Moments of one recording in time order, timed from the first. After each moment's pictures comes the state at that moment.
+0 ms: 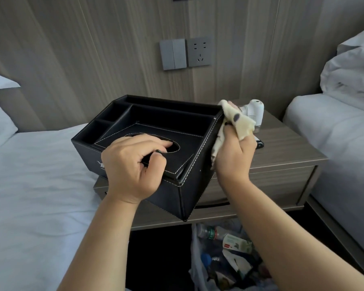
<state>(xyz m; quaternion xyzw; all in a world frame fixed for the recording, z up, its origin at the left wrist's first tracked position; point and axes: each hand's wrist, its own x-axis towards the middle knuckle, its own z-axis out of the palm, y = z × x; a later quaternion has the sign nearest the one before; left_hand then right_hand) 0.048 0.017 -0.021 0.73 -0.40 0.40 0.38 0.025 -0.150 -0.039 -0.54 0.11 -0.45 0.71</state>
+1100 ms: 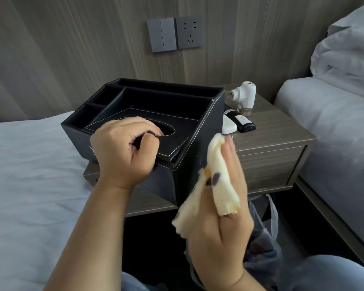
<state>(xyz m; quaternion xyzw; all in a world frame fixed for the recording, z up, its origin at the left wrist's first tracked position) 0.043 0.015 -0.020 0.73 -0.40 0.39 0.40 -0.081 -0.070 -0.091 -0.62 0.03 -0.56 0.54</state>
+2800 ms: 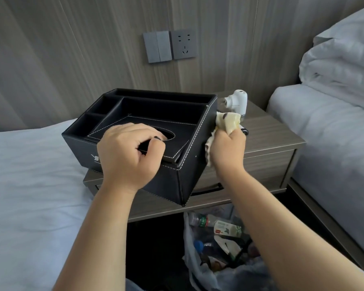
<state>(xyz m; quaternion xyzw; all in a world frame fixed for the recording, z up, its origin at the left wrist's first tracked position) 0.037 0.009 -0.017 0.75 -0.38 0.39 0.37 0.007 -0.157 -0.043 -0.60 0.22 -0.34 0.69</state>
